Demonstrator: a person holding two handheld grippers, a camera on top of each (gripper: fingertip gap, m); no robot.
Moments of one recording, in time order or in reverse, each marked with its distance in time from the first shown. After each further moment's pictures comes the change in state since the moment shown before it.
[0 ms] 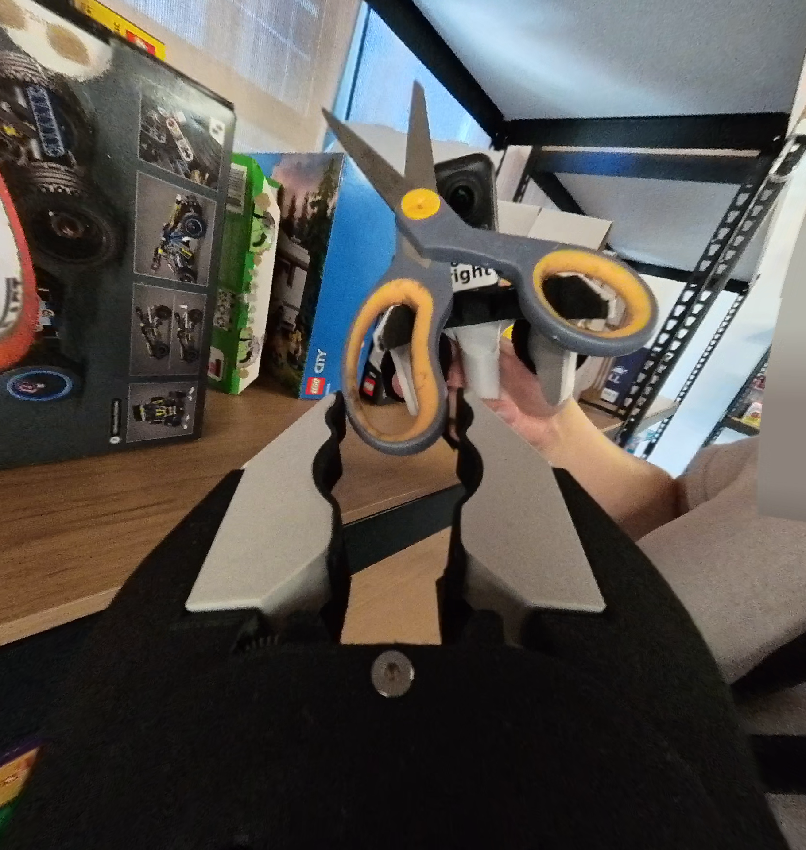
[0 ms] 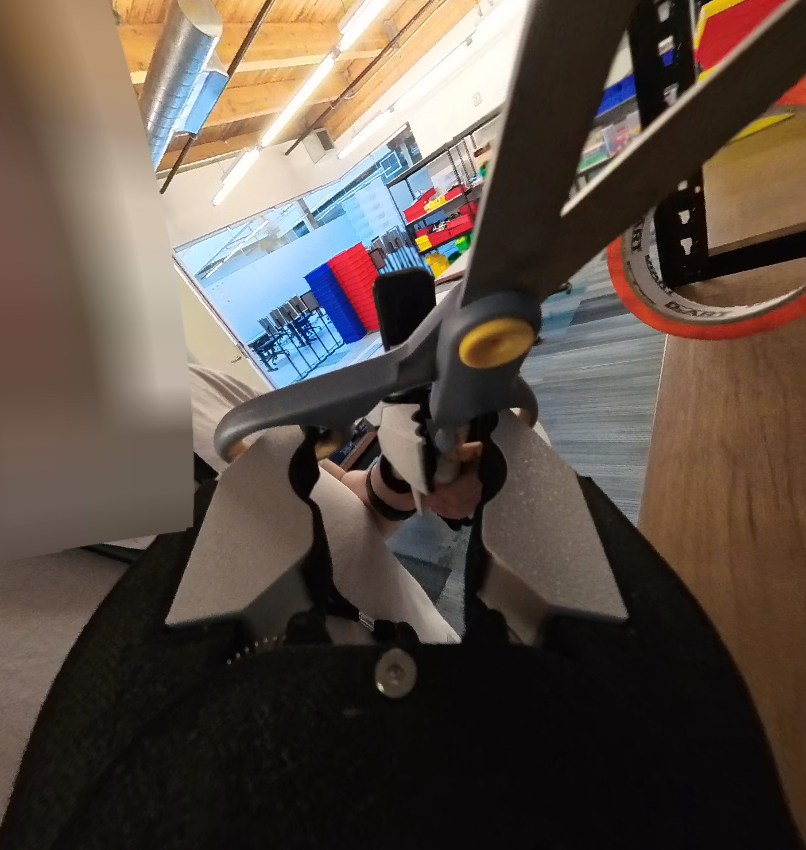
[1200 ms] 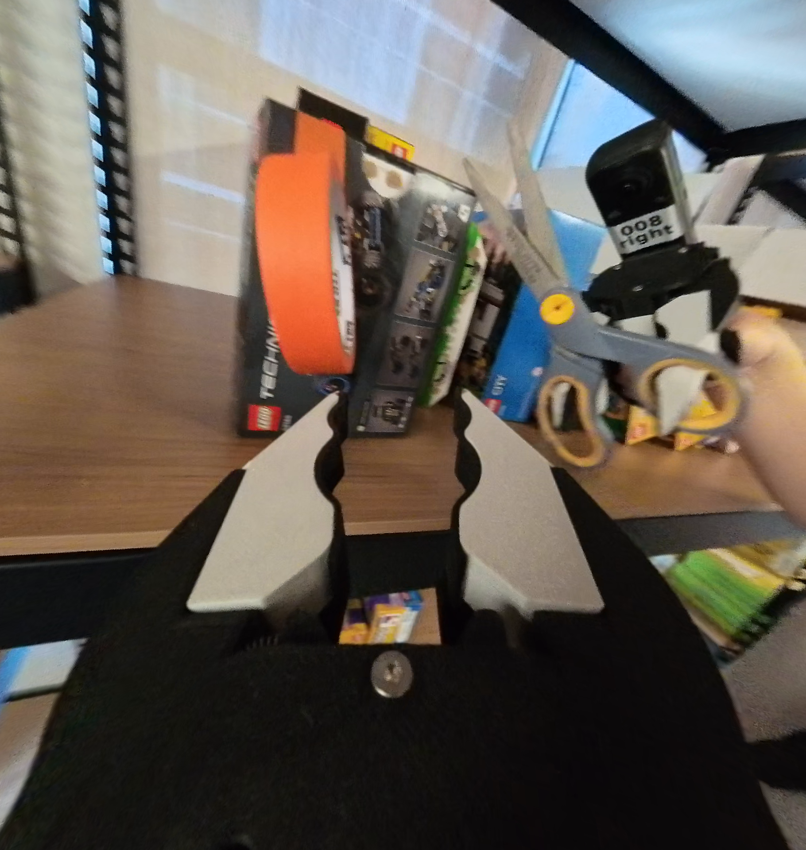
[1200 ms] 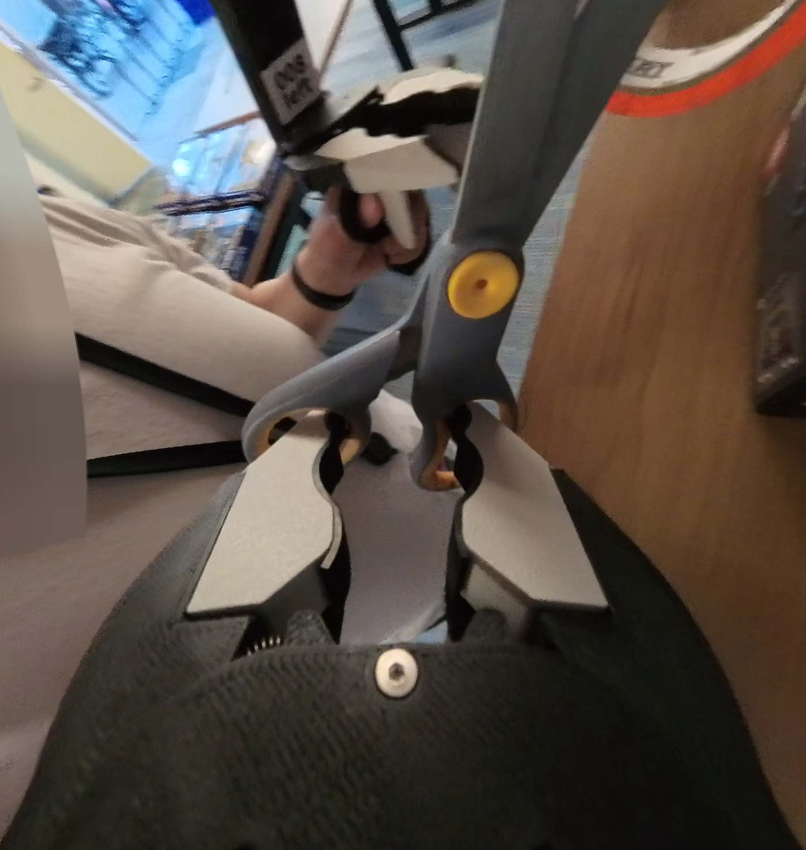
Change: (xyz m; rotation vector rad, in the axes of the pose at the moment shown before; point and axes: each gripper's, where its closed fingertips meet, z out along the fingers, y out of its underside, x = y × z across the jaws) left arm -0.080 -0.027 -0.056 0.071 -0.394 0.104; right arm 0.038 0.037 -0.044 -0.640 0.209 0.074
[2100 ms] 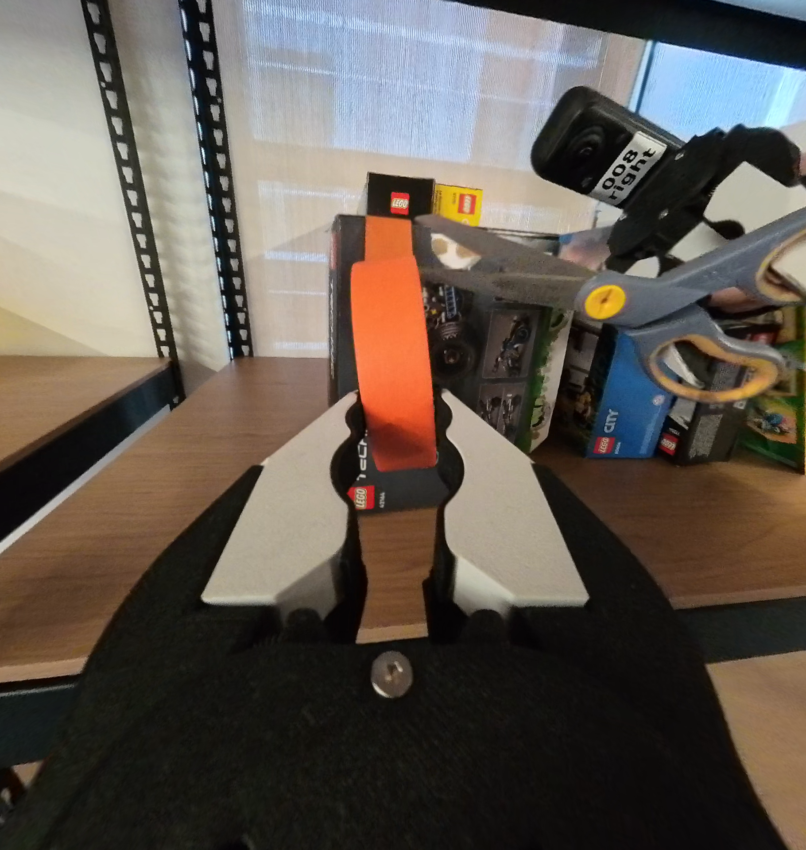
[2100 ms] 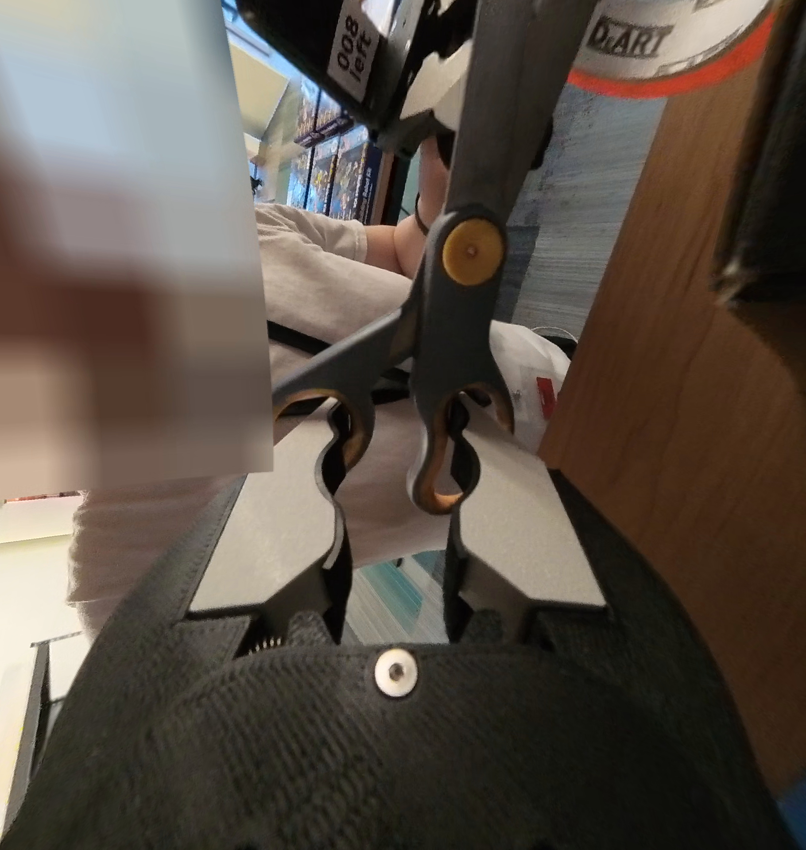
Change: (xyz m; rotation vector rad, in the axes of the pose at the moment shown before) left arm -0.038 -0.037 0.028 0.066 -0.177 0.245; right arm -0.001 -0.041 -0.048 -0.262 -0.314 0.255
